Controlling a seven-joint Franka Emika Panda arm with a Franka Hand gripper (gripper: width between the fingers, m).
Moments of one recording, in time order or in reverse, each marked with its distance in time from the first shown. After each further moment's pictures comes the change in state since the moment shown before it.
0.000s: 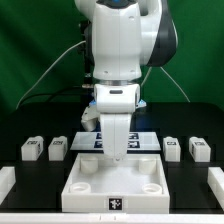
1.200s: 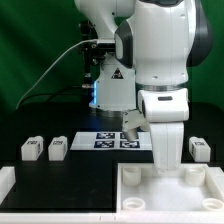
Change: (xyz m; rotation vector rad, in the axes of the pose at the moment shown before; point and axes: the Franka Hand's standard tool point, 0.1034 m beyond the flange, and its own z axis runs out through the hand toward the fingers) arm 0.081 0.044 -0.001 0.011 0.042 -0.010
